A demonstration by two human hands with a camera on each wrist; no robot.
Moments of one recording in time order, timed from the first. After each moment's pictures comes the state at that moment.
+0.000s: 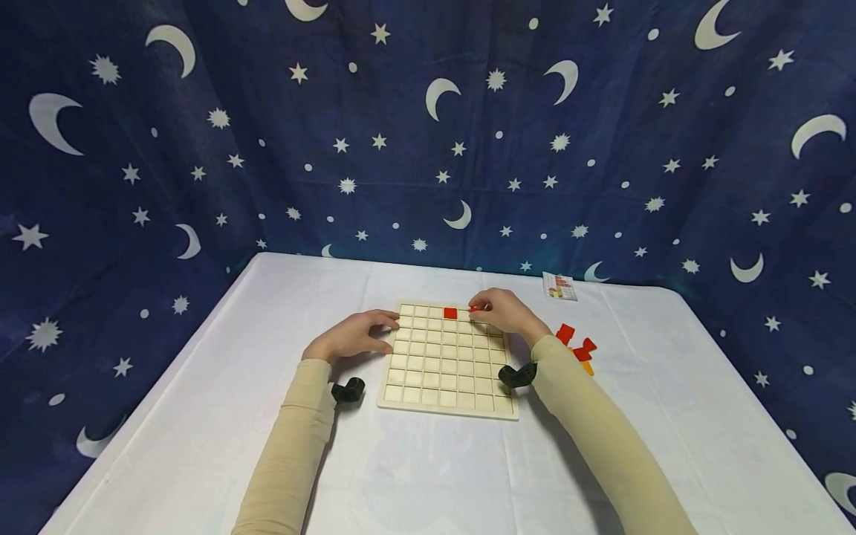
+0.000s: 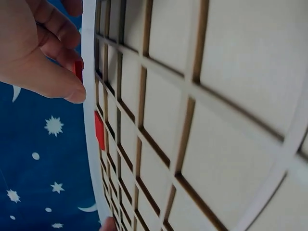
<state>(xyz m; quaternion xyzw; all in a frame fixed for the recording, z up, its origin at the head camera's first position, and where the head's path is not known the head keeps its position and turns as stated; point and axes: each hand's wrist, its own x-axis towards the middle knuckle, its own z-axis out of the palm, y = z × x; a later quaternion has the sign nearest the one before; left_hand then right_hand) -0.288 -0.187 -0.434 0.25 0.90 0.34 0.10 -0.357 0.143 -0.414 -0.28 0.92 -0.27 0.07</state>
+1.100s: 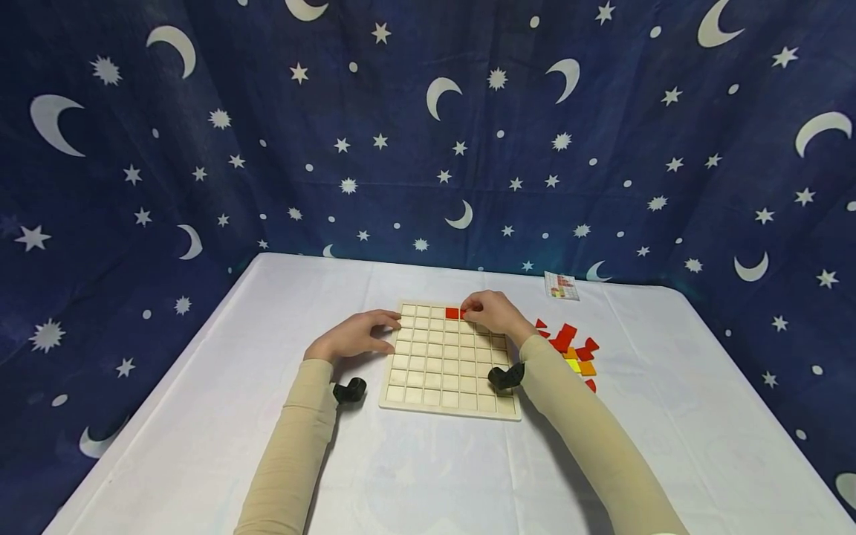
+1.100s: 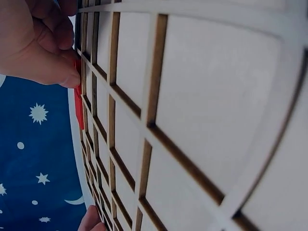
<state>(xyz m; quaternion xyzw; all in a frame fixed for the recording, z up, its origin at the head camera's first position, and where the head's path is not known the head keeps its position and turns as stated) -0.290 -0.187 -0.435 0.24 0.90 0.34 0.10 -0.357 0.122 -0.422 -0.25 0.92 -0.28 0.08</state>
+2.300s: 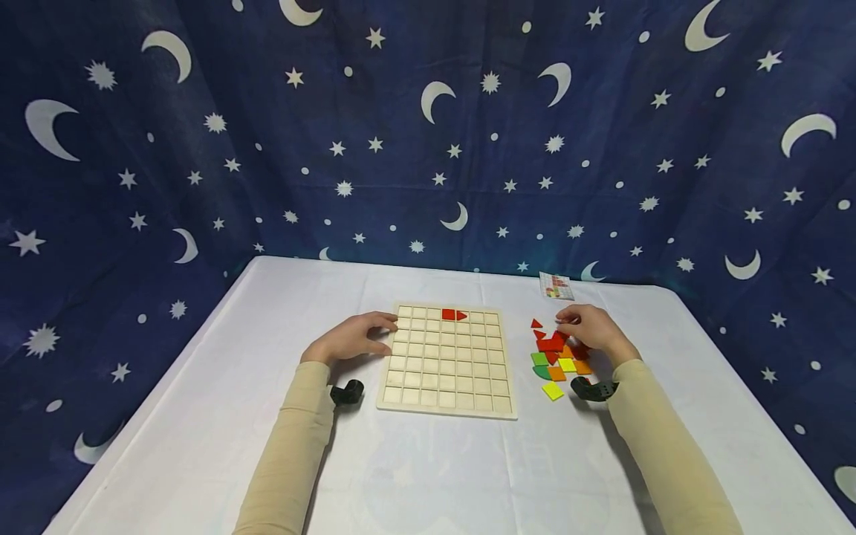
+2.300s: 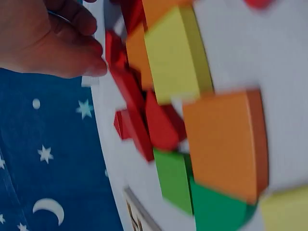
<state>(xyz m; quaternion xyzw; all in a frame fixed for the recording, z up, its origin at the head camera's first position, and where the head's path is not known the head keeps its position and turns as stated) -0.291 -0.187 -0.438 0.24 0.90 0.34 0.10 -0.335 0.284 -0.416 -0.07 0.96 -0.25 0.10</state>
